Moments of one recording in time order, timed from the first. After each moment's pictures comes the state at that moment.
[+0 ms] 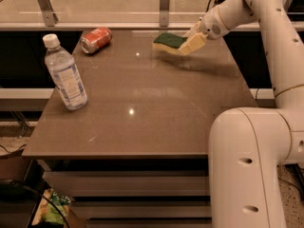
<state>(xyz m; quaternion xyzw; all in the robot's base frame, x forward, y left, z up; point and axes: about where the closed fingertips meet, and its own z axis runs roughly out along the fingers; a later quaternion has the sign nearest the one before) 0.776 -0.141 0.866 -0.54 0.74 0.18 0.35</state>
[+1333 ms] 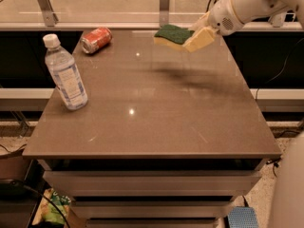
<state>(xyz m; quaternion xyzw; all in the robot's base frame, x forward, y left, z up) 0.706 -0.136 0.925 -0.54 0.73 0.15 0.38</state>
